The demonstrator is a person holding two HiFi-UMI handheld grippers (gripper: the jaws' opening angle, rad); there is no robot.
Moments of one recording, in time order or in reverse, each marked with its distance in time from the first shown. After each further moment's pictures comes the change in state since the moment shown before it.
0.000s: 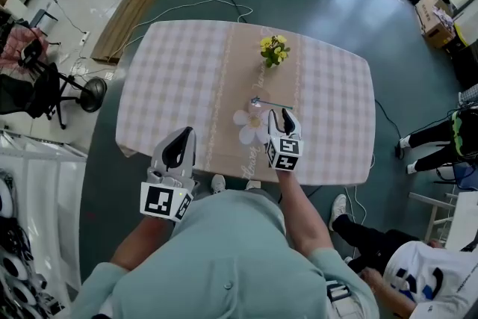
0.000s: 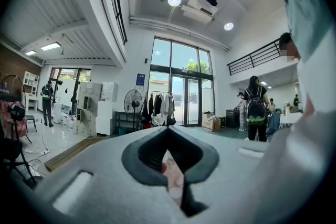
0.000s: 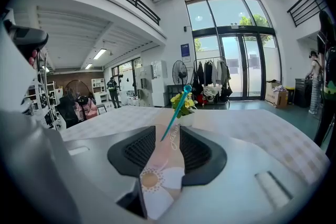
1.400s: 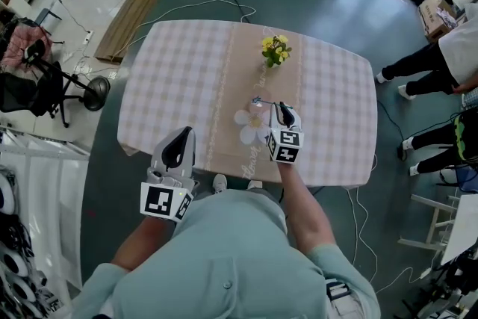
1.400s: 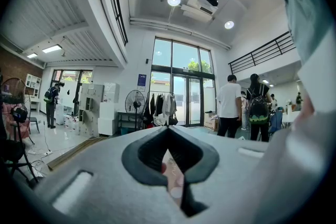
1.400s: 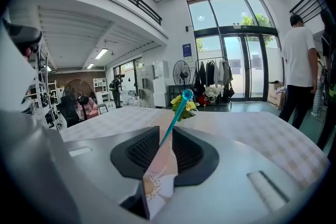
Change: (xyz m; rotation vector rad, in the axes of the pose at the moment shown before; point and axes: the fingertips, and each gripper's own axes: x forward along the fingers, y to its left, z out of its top) left arm -0.004 -0.005 0.005 0.011 0.001 0.024; right arm 0.016 -0.004 0.010 -0.013 0.001 0.018
